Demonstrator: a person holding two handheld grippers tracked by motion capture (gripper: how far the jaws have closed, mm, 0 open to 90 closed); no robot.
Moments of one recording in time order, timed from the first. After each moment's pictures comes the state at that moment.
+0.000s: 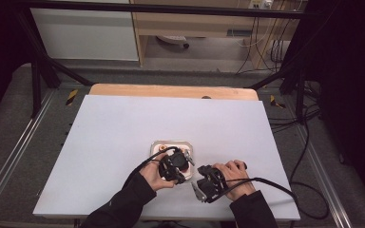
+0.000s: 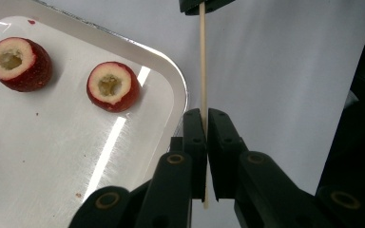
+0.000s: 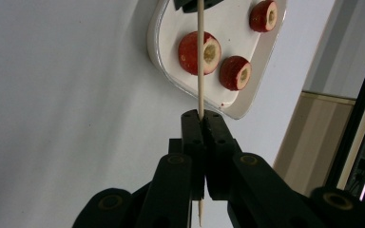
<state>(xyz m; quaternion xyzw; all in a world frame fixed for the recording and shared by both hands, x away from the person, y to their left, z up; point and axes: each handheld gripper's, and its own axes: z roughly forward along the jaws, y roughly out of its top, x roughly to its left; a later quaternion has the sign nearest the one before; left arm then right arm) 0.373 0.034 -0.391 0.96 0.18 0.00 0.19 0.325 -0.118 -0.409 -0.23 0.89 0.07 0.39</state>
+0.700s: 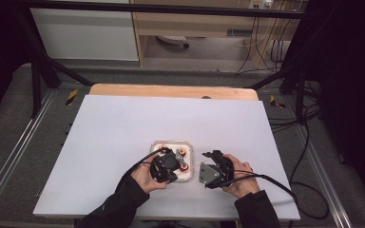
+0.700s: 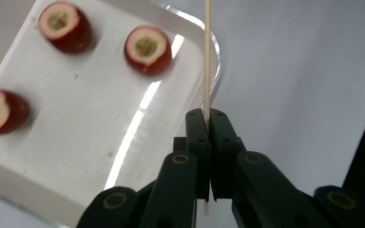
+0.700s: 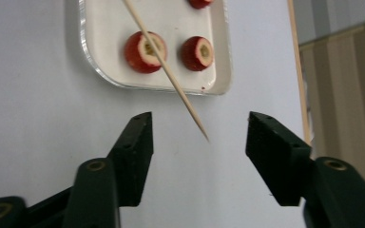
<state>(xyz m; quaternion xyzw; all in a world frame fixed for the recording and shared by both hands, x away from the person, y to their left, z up) 0.366 0.066 -0.393 0.96 0.20 0.05 0.19 0.344 -0.141 -0.398 0.00 0.91 0.21 0.35</state>
